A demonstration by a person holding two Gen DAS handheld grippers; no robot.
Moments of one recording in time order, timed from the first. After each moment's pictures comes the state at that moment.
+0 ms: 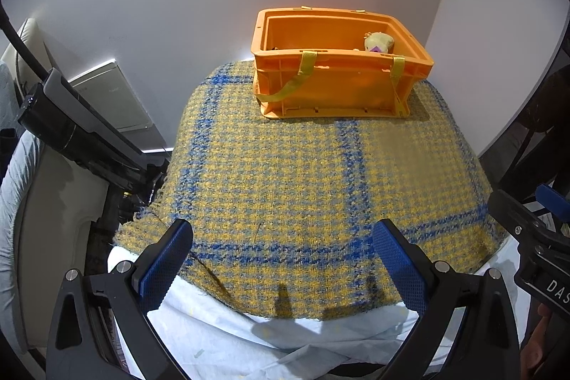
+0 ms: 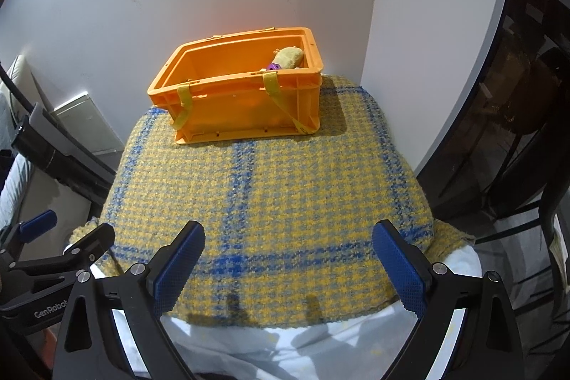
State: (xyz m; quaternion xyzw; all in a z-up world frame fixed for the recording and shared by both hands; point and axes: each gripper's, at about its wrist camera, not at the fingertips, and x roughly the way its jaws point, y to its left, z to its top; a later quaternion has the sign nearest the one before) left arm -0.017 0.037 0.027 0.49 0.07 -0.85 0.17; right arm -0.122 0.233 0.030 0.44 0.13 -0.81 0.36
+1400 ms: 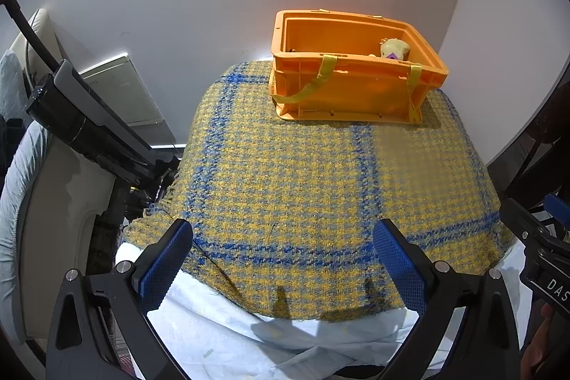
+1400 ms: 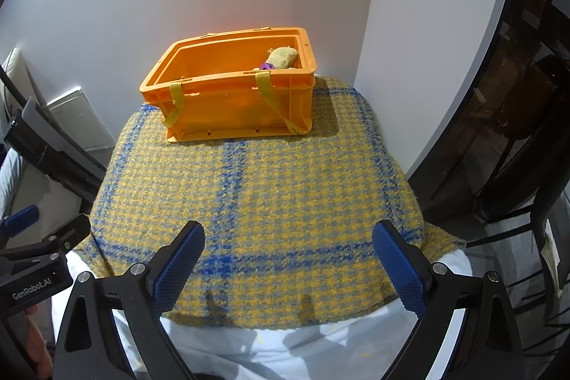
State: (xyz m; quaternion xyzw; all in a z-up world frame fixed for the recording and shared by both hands) left arm -0.012 0.023 0.029 0.48 0.08 -0.85 0.19; right arm -0.118 0.228 0.031 0.43 0.14 -0.82 0.34
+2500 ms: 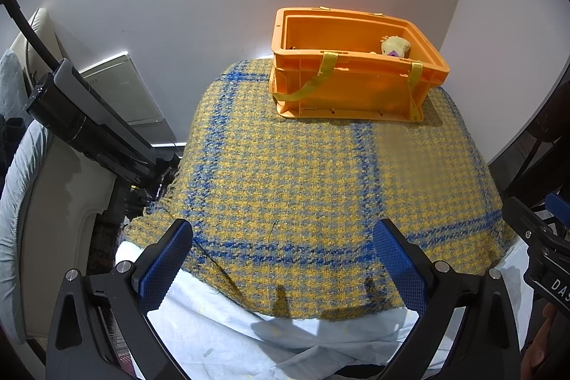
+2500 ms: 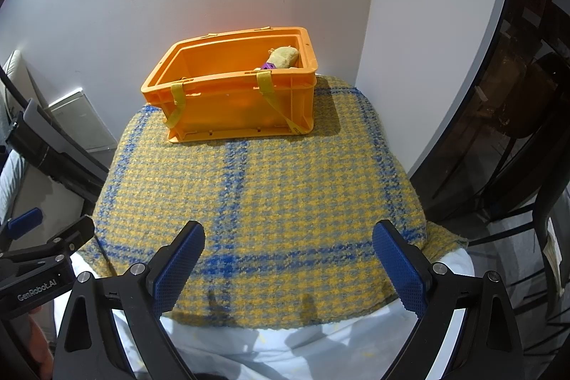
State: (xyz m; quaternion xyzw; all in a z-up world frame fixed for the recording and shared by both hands) left arm -0.013 0.024 0.028 0.49 0.08 -0.85 0.20; right arm -0.116 0.227 0.031 0.44 0.14 -0.82 0.34
